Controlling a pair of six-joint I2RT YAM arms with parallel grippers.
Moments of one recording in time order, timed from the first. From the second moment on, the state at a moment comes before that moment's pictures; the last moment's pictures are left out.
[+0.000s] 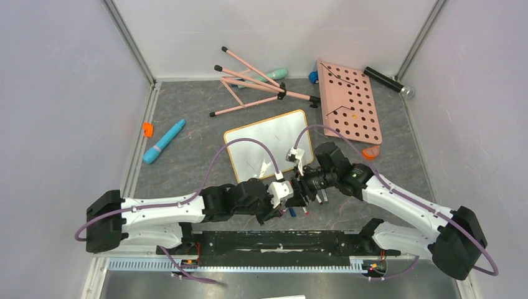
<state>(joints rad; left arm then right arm) -1.26 1.12 0.63 -0.13 0.09 -0.13 0.75 1.08 0.70 -0.36 -0.70 0.12</state>
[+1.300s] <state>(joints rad) -1.27 0.81 0.49 0.12 -0.19 -0.09 0.59 0.87 0.70 -0.10 -0.68 0.38</state>
